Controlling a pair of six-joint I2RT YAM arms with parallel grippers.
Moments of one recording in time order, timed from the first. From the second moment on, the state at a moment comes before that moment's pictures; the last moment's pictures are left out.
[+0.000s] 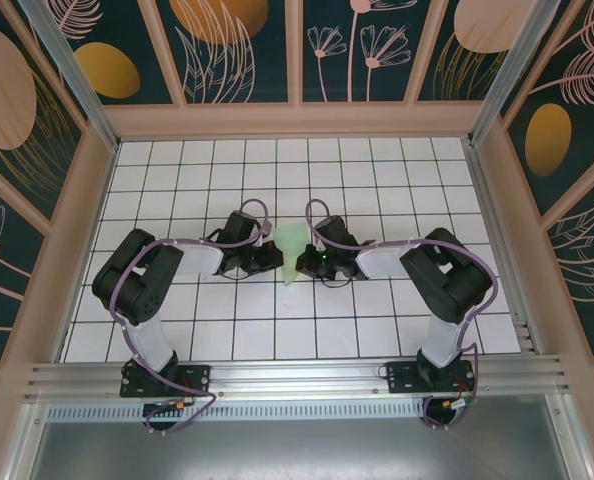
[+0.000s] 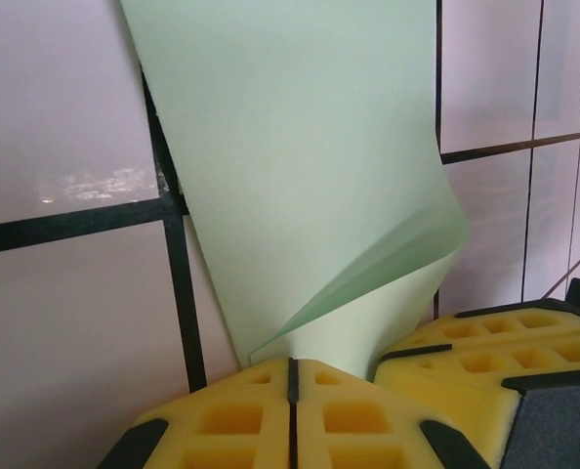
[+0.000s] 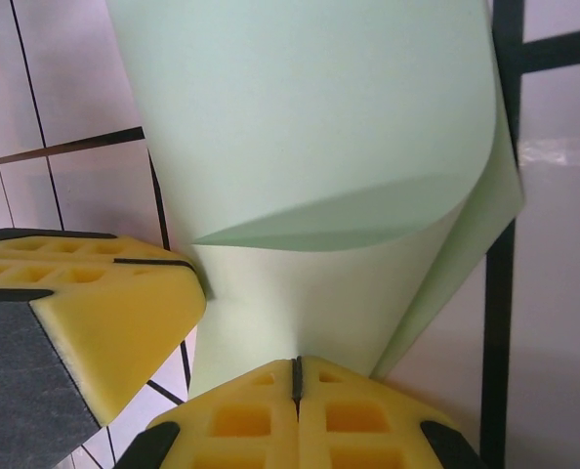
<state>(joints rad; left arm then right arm) -0.52 1.80 0.78 0.12 0.51 -0.73 0.71 1.80 0.81 0.10 -0.36 0.94</state>
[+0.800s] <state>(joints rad) -0.53 1.79 0.78 0.15 0.54 -0.73 0.71 1.79 0.80 0.11 -0.36 0.95</state>
